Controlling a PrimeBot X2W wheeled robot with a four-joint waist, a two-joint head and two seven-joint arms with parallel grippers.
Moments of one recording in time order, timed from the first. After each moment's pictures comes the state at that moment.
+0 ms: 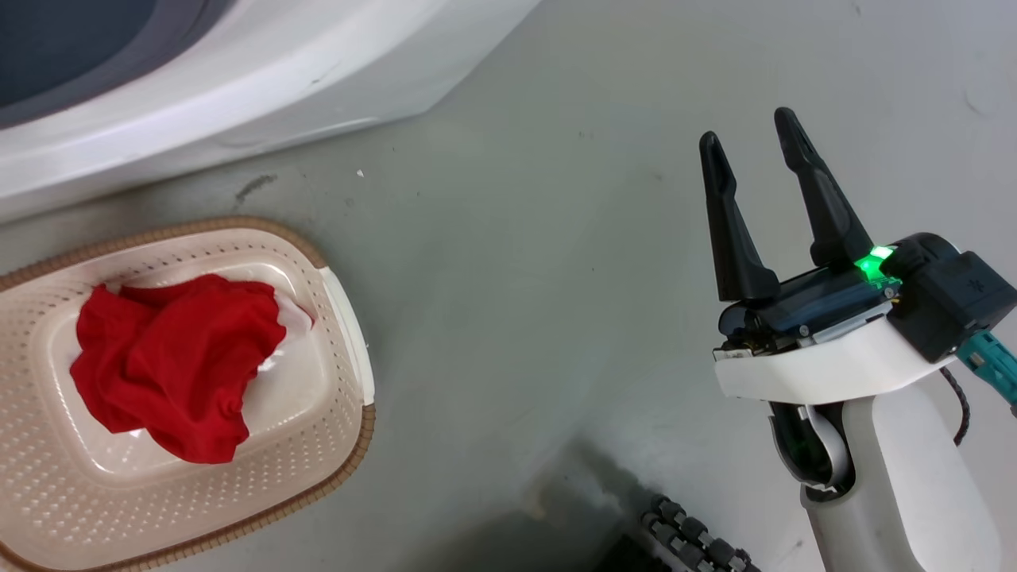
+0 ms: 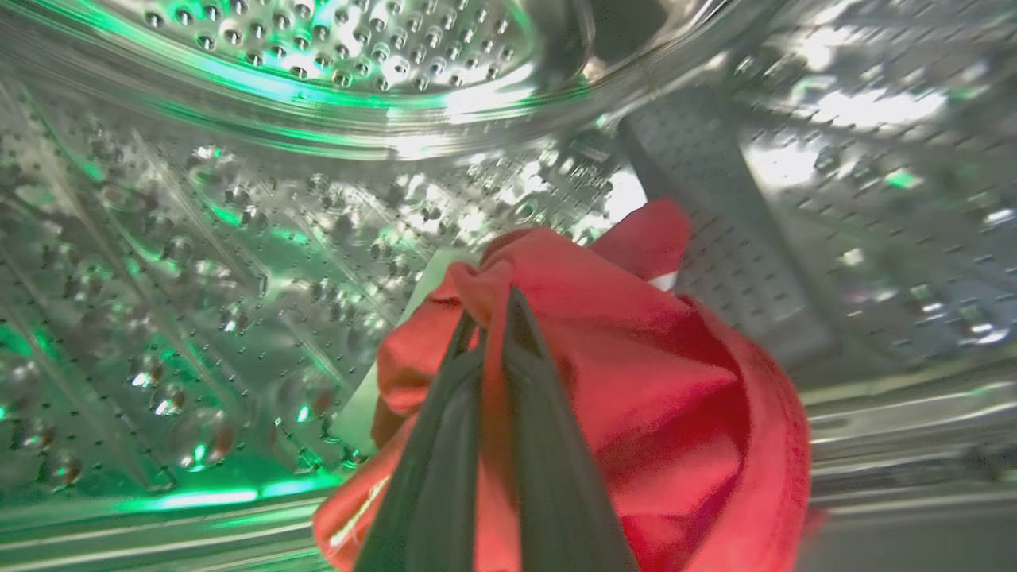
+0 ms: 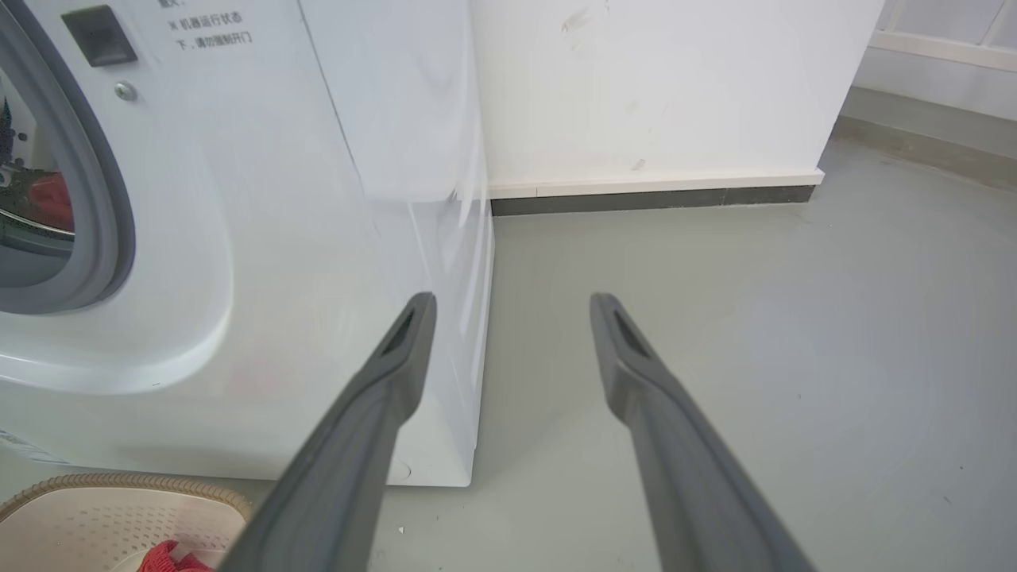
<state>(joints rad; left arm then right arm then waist) -1.32 0.74 -0.31 0.54 -0.12 0.06 0.59 -0.39 -0.05 0.22 -0.02 0.27 0.13 -0.26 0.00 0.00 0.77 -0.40</state>
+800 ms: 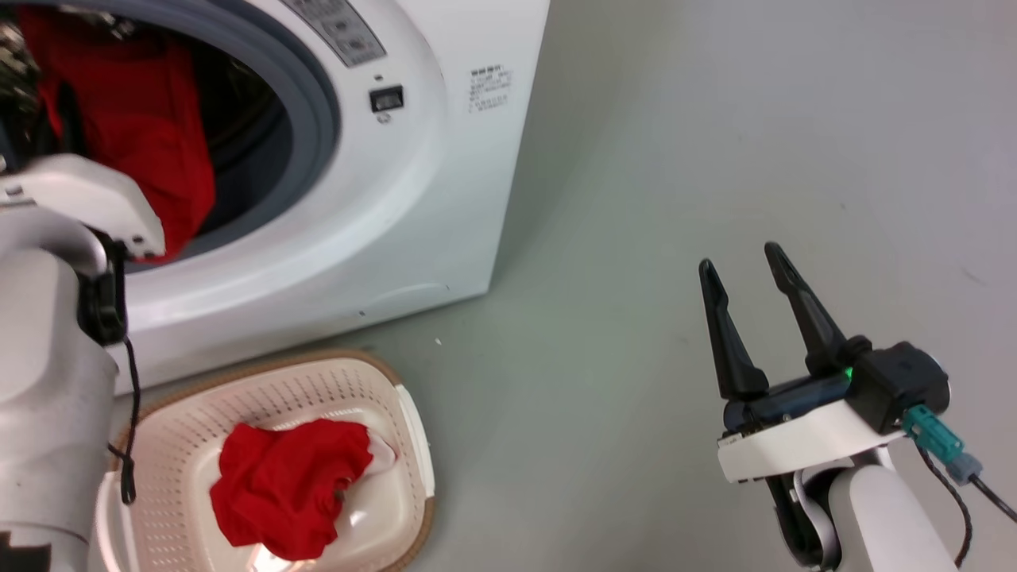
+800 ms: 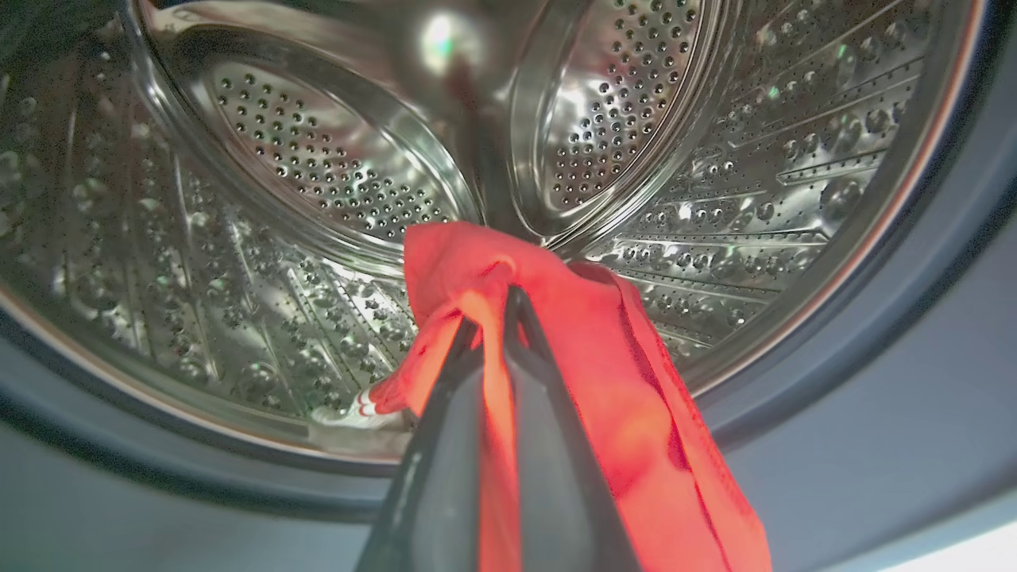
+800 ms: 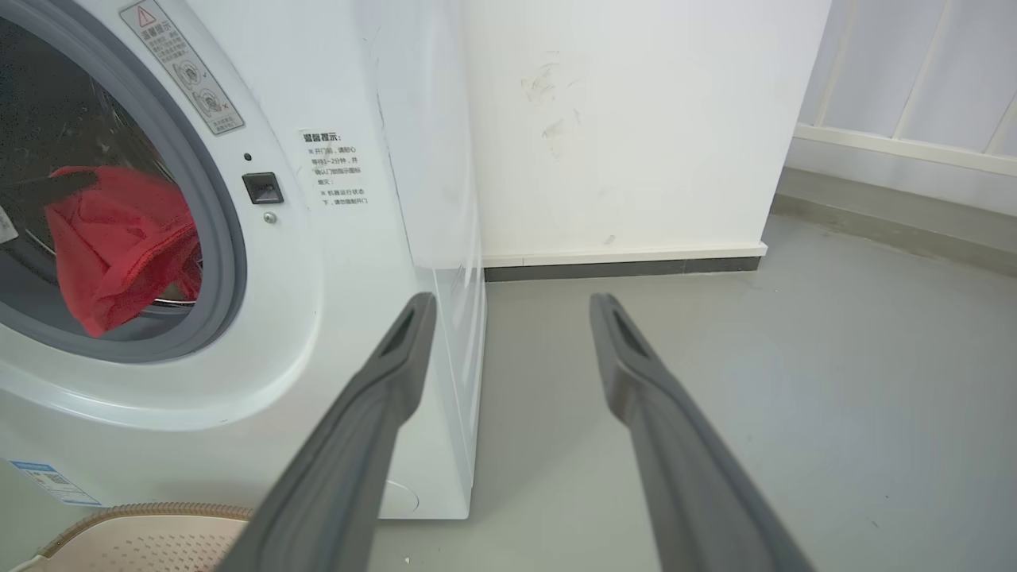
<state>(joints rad) -0.85 0.46 -0.18 0.79 -0.39 0.08 -0.18 -0.22 -0.05 0.17 0.09 0.16 0.13 -0.26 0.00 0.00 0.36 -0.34</state>
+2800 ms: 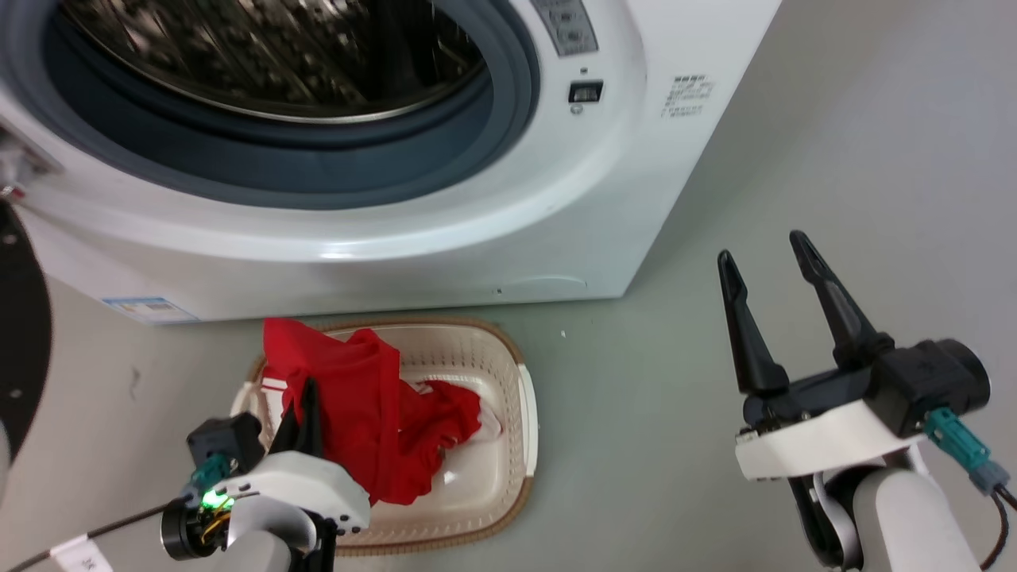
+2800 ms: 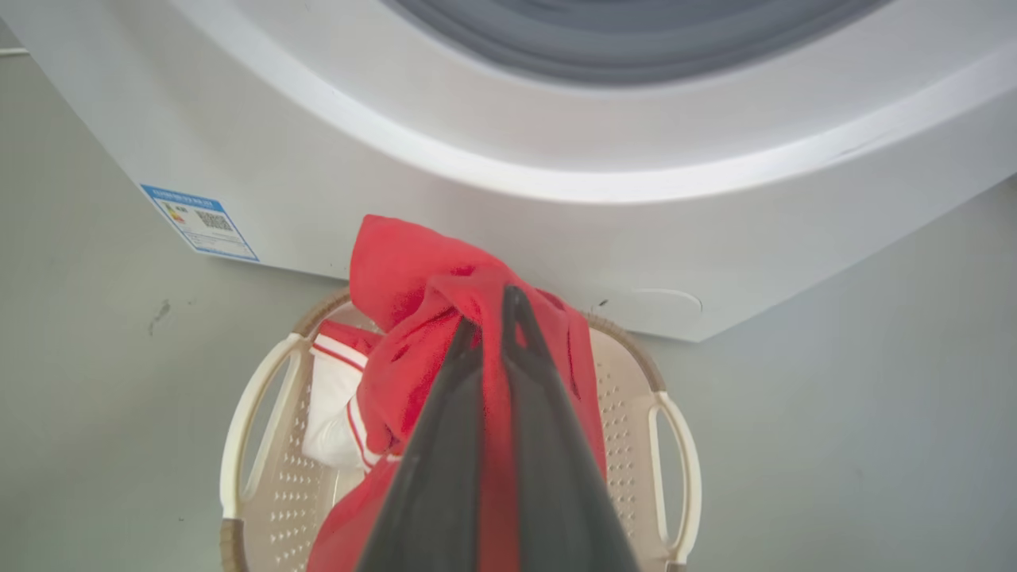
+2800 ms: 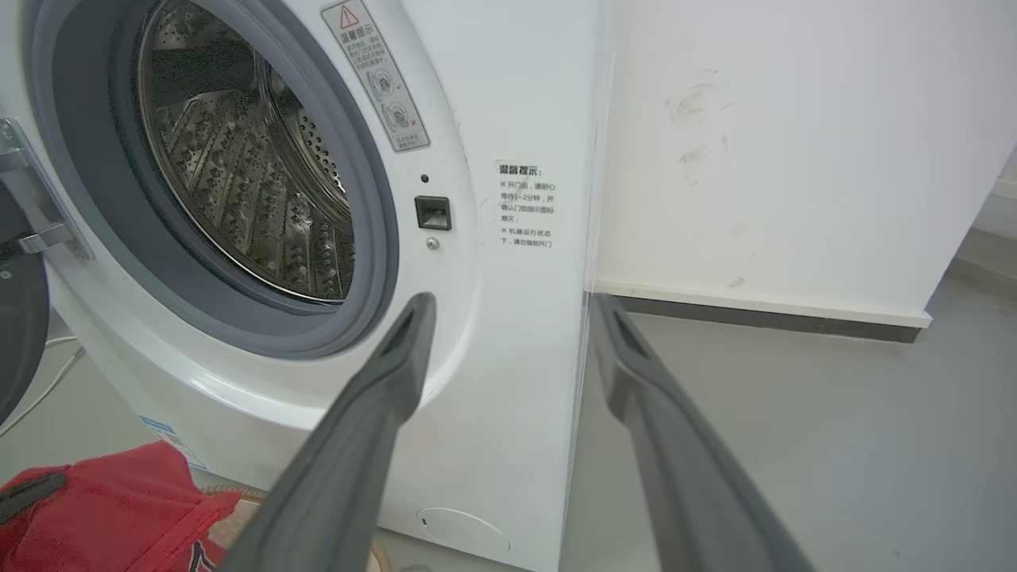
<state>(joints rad) -0.18 0.20 -0.25 0.37 -0.55 0.14 -0.23 -0.17 -0.05 0.13 -0.06 0.07 0.13 -0.18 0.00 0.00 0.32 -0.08</state>
